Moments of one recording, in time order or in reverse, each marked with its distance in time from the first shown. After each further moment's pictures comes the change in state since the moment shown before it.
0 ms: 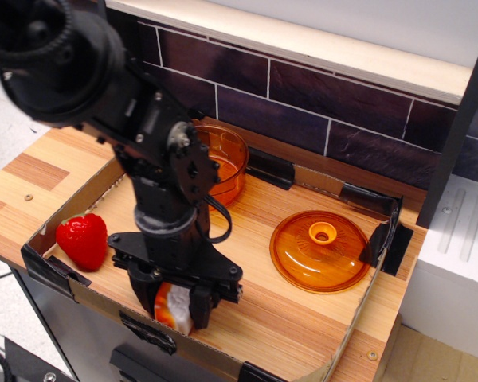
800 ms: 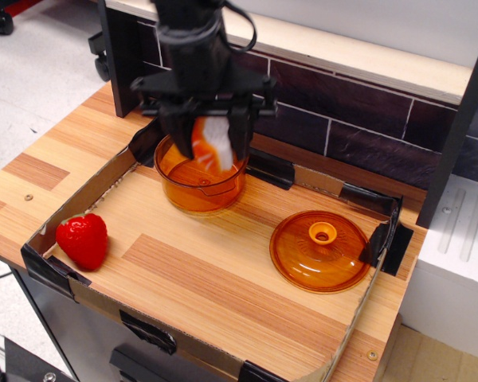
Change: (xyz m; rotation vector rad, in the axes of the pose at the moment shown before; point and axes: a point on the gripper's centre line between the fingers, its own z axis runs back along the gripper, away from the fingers) arm 0.106 0.008 0.078 -0.079 -0.082 0.225
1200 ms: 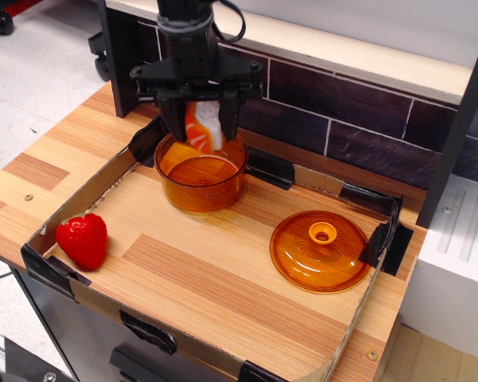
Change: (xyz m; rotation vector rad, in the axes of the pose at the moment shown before) arm 0.027 0.019 -0.018 0.055 -0.030 0.076
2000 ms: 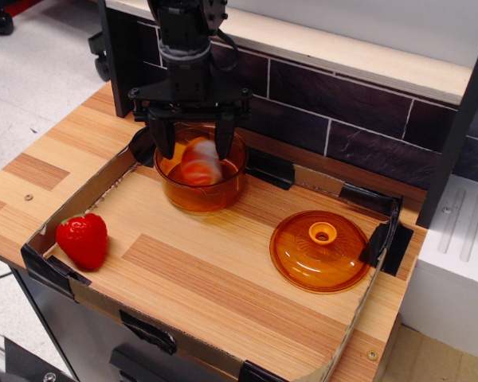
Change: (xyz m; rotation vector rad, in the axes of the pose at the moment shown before) arm 0.007 0.008 -0.025 0.062 0.021 0.018
